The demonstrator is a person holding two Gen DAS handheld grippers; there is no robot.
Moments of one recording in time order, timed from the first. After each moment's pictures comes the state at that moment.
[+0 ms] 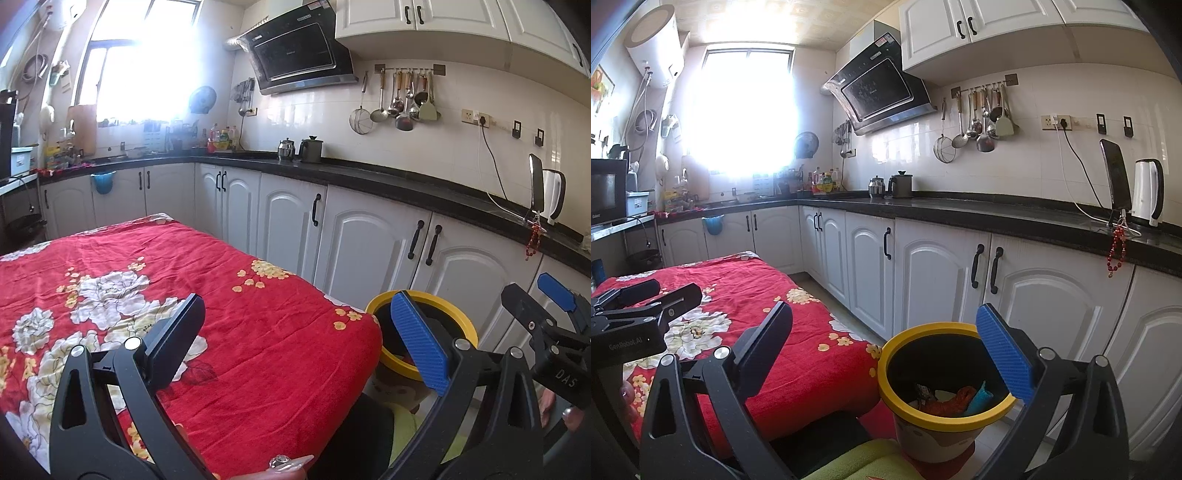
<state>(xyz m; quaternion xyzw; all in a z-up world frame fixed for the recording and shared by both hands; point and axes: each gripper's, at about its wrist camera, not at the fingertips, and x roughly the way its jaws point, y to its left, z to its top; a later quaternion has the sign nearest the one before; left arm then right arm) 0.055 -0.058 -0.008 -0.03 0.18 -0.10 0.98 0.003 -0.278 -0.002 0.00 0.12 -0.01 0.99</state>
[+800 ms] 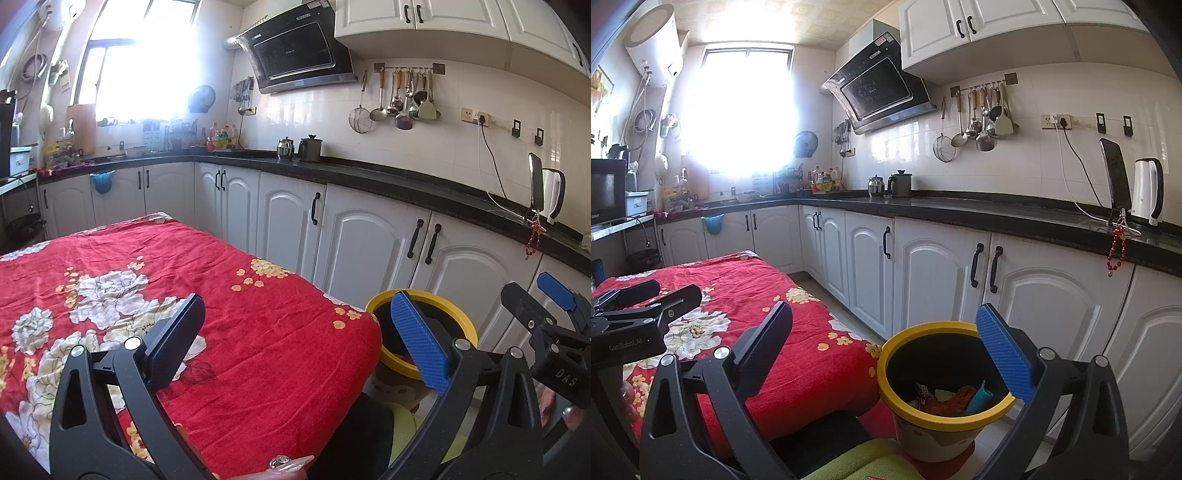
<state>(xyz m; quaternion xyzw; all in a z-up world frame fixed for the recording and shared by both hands) 0.056 -0.058 -0.010 -0.03 0.18 -0.11 0.98 0.004 -0.278 -0.002 0.00 0.12 -0.01 0.99</state>
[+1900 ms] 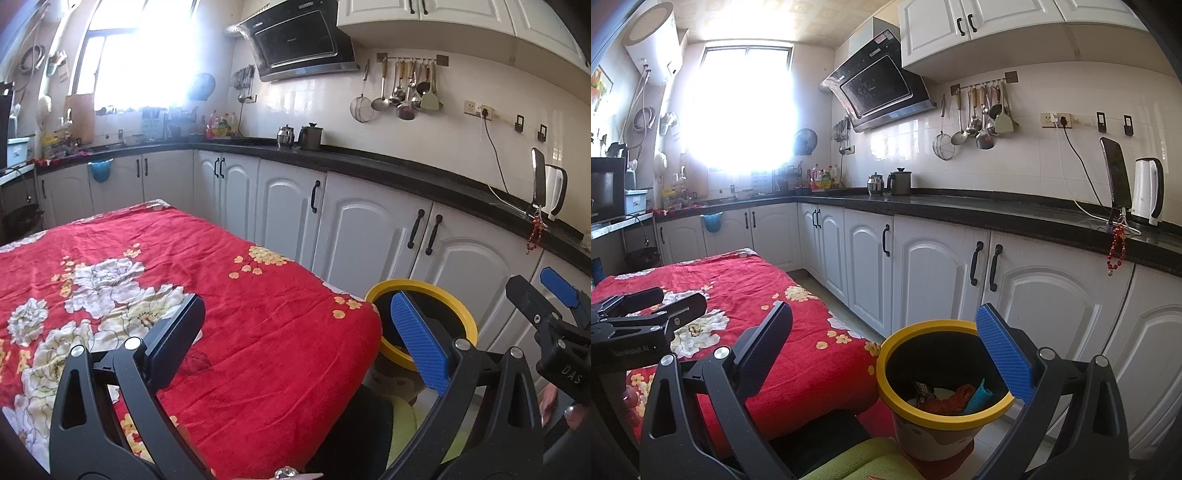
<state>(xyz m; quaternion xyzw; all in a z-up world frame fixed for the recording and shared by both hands) 0.064 -0.057 -0.017 -0.03 0.21 -0.11 0.97 0.007 -0.279 -0.005 -0.01 0.13 -0.01 0.99</state>
